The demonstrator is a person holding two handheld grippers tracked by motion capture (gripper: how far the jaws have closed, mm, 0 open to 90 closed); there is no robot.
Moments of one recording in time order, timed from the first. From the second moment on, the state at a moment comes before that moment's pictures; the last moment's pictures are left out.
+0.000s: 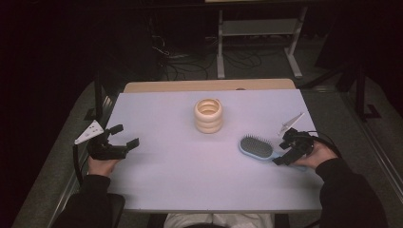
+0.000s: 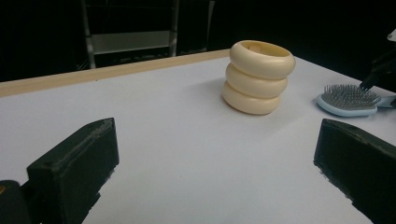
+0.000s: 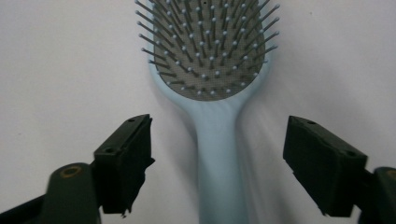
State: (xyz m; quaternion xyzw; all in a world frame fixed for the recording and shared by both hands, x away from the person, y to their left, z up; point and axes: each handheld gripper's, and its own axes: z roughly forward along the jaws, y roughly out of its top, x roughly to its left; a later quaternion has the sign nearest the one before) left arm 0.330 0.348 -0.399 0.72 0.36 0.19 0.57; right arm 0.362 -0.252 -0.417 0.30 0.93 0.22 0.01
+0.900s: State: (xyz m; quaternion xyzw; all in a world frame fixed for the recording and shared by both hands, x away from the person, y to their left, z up) left arm 0.330 0.347 -0.399 0.72 0.36 0.19 0.56; right arm 0.364 -0.243 -0.425 0.27 0.94 0.19 0.01
